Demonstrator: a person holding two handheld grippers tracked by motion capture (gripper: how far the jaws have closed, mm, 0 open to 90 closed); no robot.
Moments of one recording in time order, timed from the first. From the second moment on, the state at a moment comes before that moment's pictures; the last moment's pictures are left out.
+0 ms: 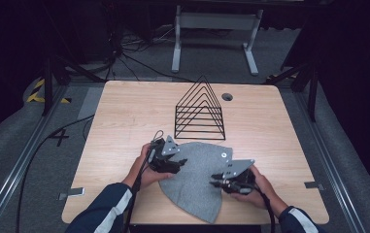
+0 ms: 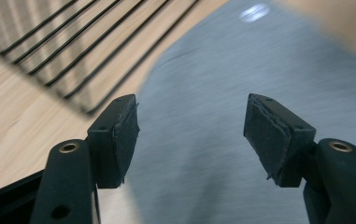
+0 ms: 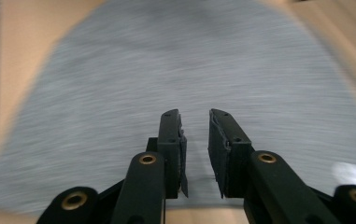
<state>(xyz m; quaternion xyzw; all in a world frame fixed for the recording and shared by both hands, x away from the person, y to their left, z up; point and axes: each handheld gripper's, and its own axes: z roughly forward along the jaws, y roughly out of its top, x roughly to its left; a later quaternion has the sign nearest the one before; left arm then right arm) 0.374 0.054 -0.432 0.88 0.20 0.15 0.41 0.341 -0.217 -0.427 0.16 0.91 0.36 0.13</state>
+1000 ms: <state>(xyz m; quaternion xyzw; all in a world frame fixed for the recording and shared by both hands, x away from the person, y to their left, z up) 0.350 0.109 -0.464 0.91 0.23 0.09 0.34 0.349 -0.245 -0.448 0.22 0.92 0.29 0.11</state>
